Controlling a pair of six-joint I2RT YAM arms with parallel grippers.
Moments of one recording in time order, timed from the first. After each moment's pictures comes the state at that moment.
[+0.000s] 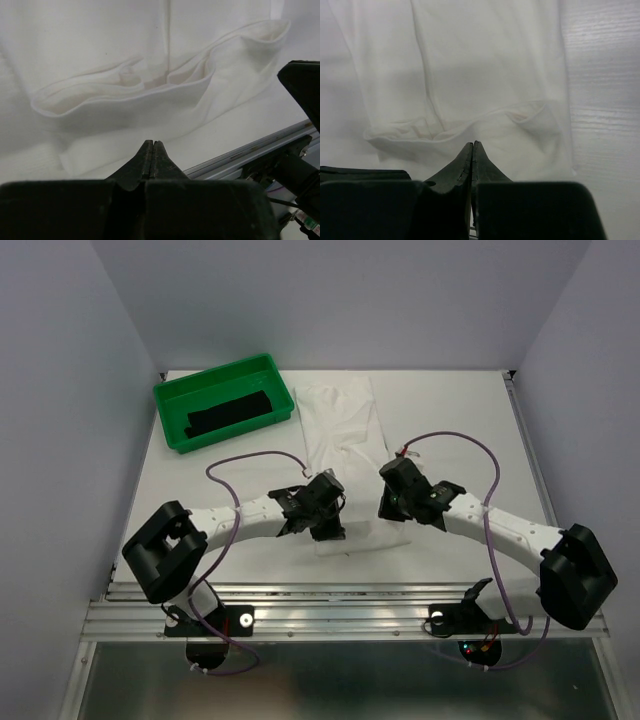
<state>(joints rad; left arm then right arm) -0.93 1.52 0.86 -0.32 0.04 -1.02 0.72 1.33 0.82 -0.46 0.22 0.80</state>
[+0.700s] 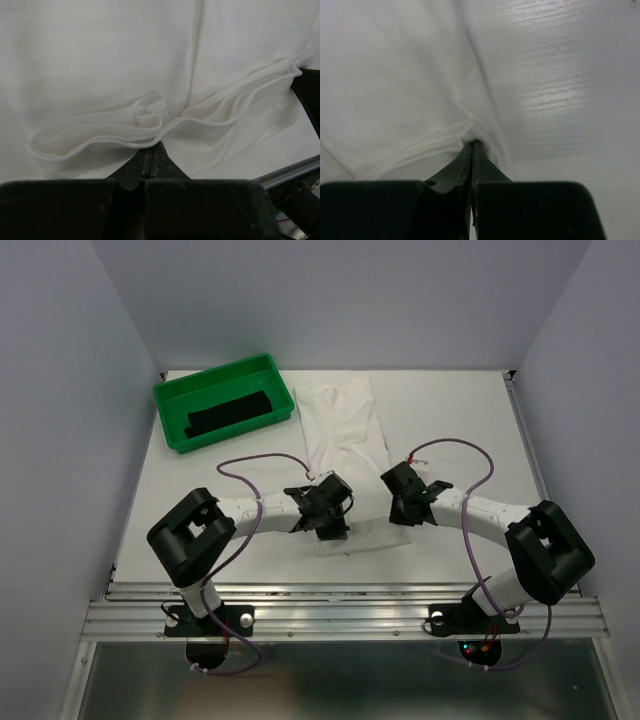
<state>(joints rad) -0.93 1.69 0.92 -0.27 -0.02 -1.07 0.62 1.49 0.77 -0.43 0.34 0.75</state>
